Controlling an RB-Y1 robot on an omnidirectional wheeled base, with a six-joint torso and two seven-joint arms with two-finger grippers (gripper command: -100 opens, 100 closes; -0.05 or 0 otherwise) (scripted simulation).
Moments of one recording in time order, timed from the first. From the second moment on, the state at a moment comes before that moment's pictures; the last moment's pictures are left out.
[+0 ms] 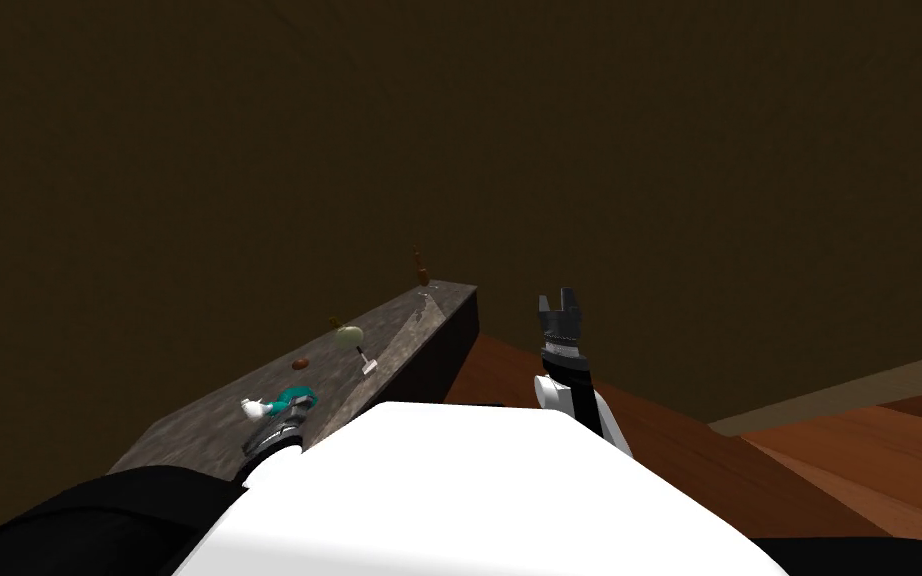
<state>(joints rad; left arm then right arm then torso) 0.58 0.12 0.63 -1.57 1.32 -0.17 0.85 0.48 0.03 -0.01 -2.26 0.12 -0.50 -0.12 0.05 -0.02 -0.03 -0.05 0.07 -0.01</state>
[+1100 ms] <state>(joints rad) 0.95 0.02 0.63 -1.87 1.44 -0.22 0.88 0.48 0.03 -0.01 -2.26 0.12 -0.50 -0.12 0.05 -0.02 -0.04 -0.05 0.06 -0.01</state>
